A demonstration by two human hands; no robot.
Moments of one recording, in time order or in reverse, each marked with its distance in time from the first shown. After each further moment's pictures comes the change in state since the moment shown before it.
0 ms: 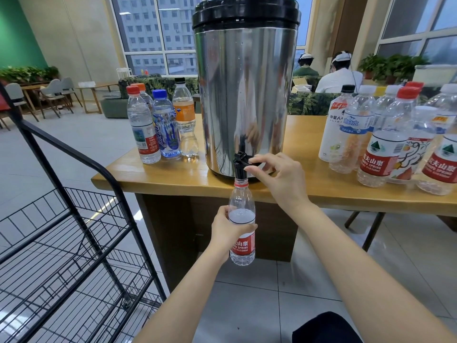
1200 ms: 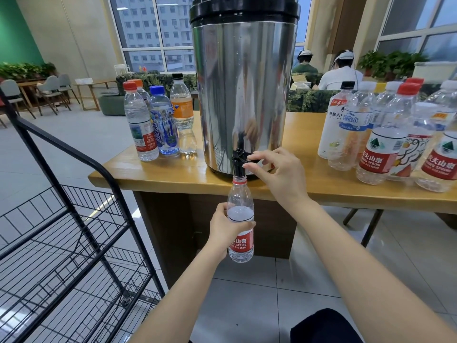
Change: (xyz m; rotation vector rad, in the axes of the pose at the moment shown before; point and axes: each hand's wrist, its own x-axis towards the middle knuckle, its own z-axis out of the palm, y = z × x) left_hand -0.001 0.001 -0.001 0.023 -0.010 0.007; right_hand 0.001 -0.008 -0.006 -0.028 -0.023 0.006
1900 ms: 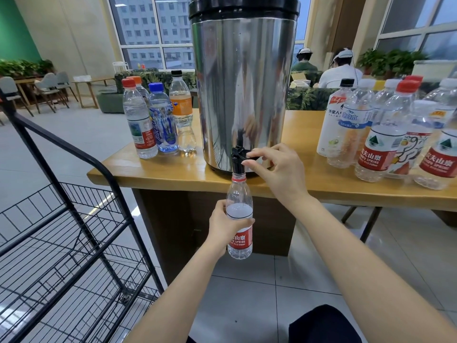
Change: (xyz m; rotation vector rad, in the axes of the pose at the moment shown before) left_hand 0.001 0.000 0.000 0.015 0.004 -0.001; right_hand 0.000 -0.004 -0.004 -0.041 -0.007 -0.013
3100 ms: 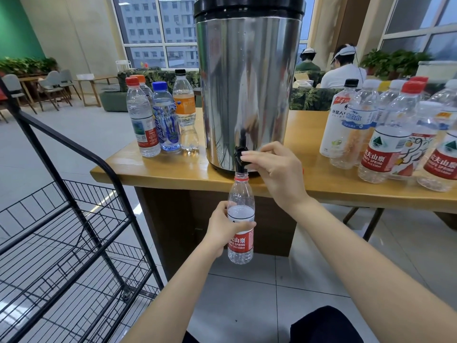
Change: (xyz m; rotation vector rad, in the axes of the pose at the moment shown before) left_hand -0.002 -0.006 -0.014 -0.015 -0.102 0.031; right_hand -0.001 0.000 0.004 -0.100 -0.005 -0.287
